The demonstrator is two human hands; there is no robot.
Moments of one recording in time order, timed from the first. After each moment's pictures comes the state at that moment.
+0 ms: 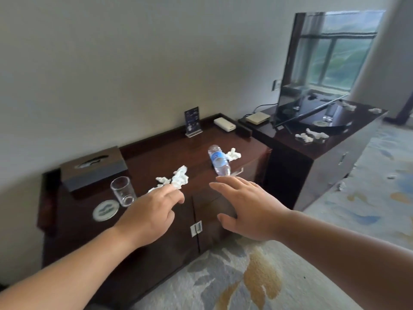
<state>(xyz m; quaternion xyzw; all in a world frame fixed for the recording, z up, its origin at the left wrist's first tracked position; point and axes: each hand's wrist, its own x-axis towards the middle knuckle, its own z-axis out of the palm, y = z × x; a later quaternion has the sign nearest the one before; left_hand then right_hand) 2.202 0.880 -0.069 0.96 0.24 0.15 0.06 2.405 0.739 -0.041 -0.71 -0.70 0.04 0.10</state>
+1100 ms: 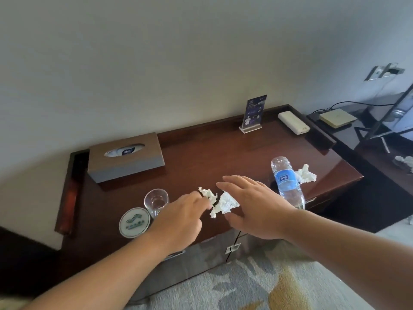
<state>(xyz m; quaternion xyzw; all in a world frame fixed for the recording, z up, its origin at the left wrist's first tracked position) 2.207 1.069 -0.144 0.92 0.35 0.08 0.15 2.407 1.009 -0.097 -0.63 -0.77 0.12 0.04</state>
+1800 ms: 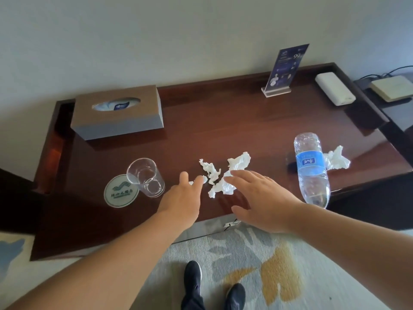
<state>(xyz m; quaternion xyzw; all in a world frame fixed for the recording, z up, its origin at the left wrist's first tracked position) 2.256 1.093 -0.234 0.81 0.56 -0.09 0.13 2.448 1.048 -0.181 -0.59 -0.77 0.22 -0.04</state>
